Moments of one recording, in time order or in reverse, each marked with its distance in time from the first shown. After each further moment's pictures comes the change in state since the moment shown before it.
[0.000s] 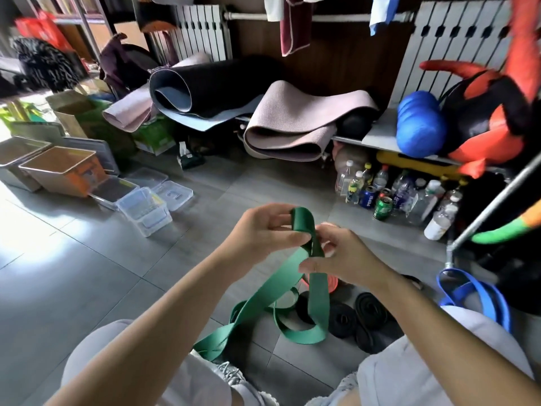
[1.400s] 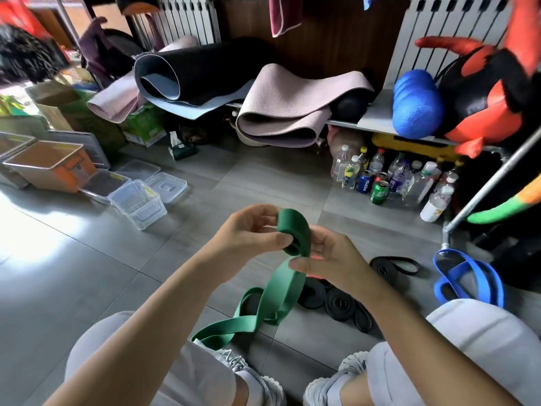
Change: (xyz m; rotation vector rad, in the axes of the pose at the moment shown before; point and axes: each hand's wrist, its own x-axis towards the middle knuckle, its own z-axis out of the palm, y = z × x) left_hand -0.012 -0.018 -0.012 -0.141 -0.074 -0.076; right_hand -0.019 0.008 0.029 0.409 0.009 0.012
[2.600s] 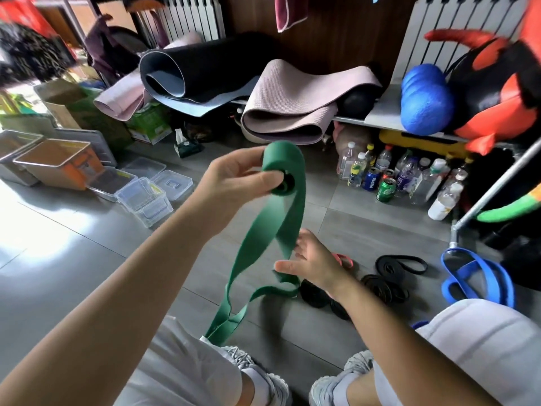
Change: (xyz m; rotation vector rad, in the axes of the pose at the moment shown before) left_hand 0.018 0.058 -0.020 0.092 0.074 0.224; right_hand 0.034 0.052 0.024 -0.019 -0.018 0.162
